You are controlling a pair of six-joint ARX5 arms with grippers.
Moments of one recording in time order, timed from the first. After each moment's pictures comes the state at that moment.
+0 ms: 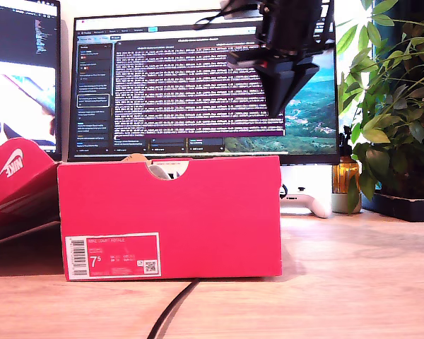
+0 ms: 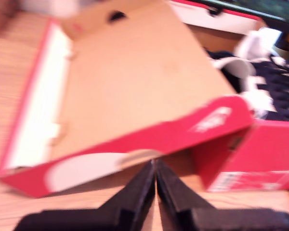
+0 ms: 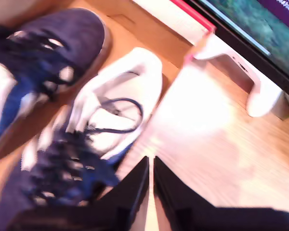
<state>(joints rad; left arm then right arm) -0.27 0.03 0.06 -0.32 0.02 -0.31 0.58 1.73 1.62 -0.81 0.24 -0.12</state>
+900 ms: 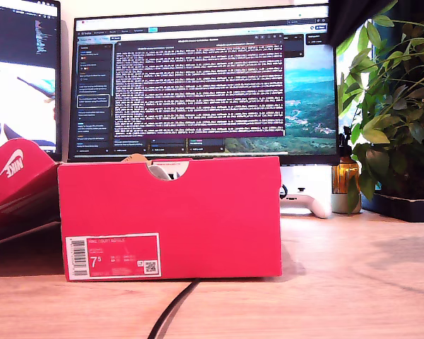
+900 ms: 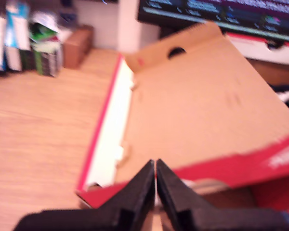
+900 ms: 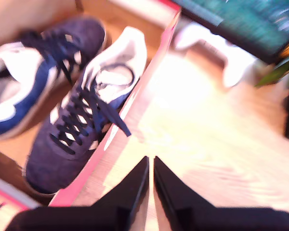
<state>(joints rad) -0.15 0.00 0.03 -0.25 -0.07 -0.26 0.60 1.20 1.26 -0.81 0.24 -0.03</state>
